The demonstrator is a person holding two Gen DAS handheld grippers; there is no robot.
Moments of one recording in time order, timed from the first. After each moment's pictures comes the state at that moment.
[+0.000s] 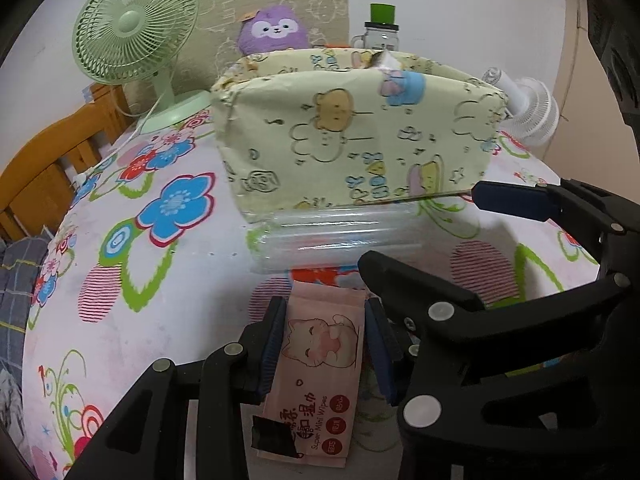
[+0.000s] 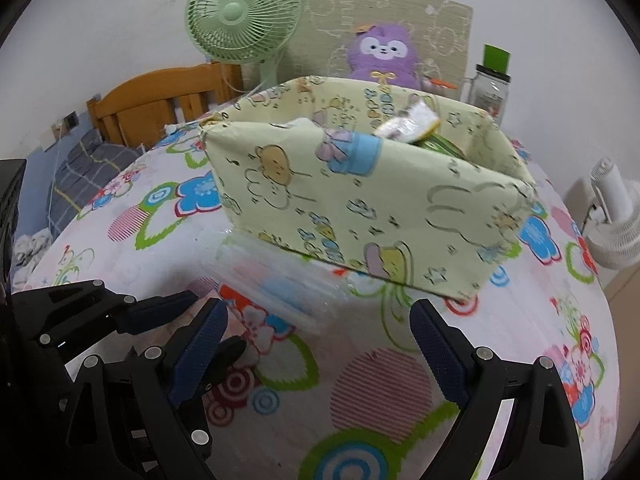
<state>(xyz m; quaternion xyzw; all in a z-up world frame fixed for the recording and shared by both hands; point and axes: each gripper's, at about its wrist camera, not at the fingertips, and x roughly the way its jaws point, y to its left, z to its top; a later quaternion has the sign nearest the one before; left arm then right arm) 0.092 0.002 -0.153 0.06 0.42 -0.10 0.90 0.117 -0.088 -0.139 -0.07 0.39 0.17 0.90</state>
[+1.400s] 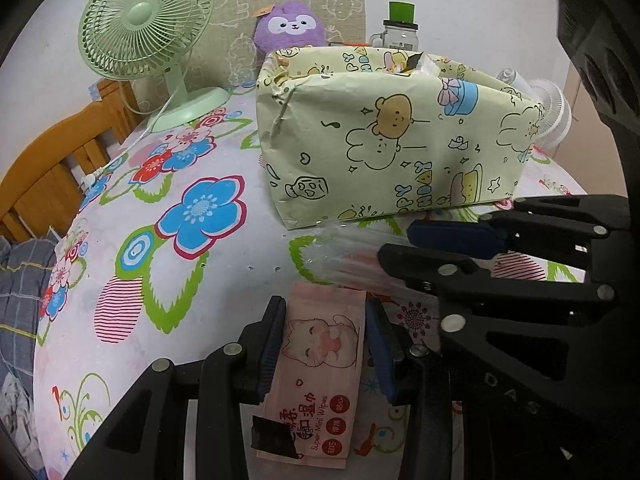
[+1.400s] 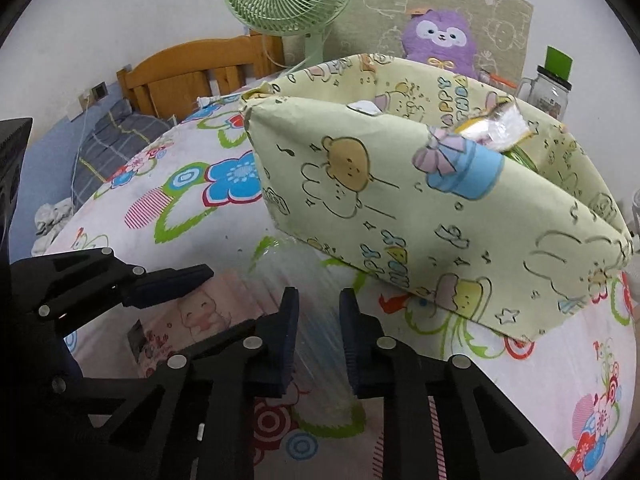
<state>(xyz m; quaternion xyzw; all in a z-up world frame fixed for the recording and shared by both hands) 0.110 0.021 -0.153 0.07 0.43 -0.09 0.90 0.142 -0.056 -0.151 -0.09 0.43 0.23 0.87</state>
